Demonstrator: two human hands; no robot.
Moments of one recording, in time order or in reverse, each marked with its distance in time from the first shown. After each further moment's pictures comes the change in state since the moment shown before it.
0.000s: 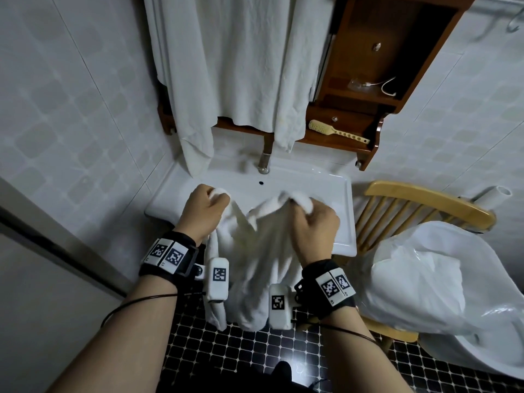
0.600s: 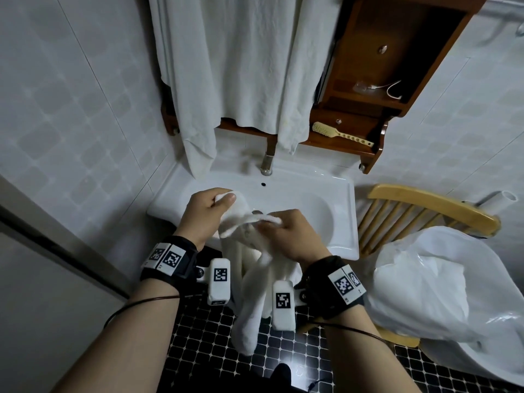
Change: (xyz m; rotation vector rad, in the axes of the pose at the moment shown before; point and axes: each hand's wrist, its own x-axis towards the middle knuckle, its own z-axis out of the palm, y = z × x) left_hand -0.001 -0.006 -0.001 -0.202 -0.044 -0.022; right_hand 0.005 -0.013 0.010 0.019 -0.732 0.124
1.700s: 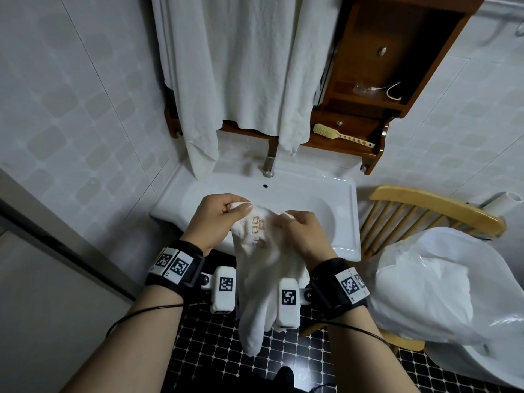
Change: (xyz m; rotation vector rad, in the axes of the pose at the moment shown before) left_hand -0.016 0.012 0.013 -0.064 -0.149 0.036; right_hand 0.000 0.014 -0.007 0.210 0.167 0.202
